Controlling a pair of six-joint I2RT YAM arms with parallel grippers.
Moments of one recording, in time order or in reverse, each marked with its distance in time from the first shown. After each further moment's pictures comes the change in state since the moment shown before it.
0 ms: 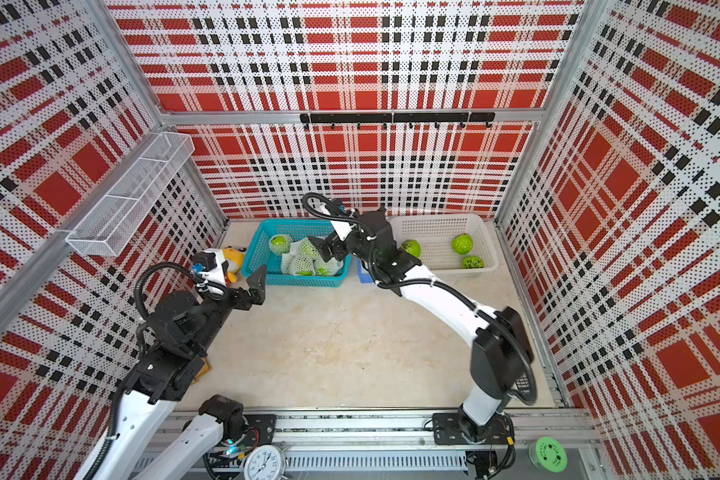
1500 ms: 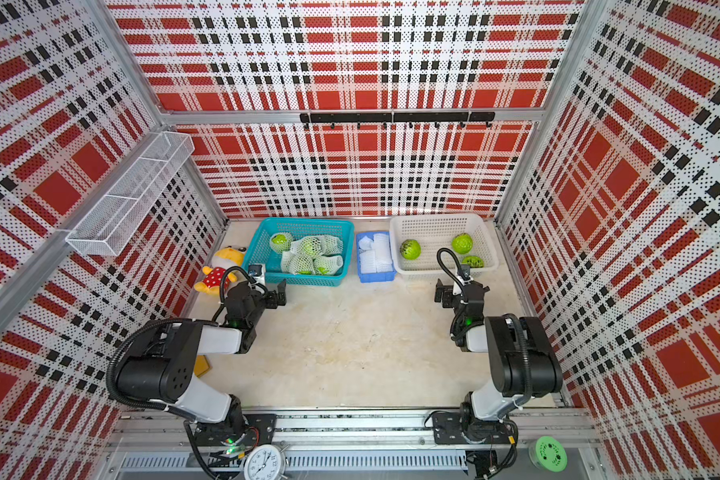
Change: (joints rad) left arm 0.230 0.918 -0.405 1.150 0.121 0.130; right arm -0.713 0.022 -0.996 0.800 0.129 0.081
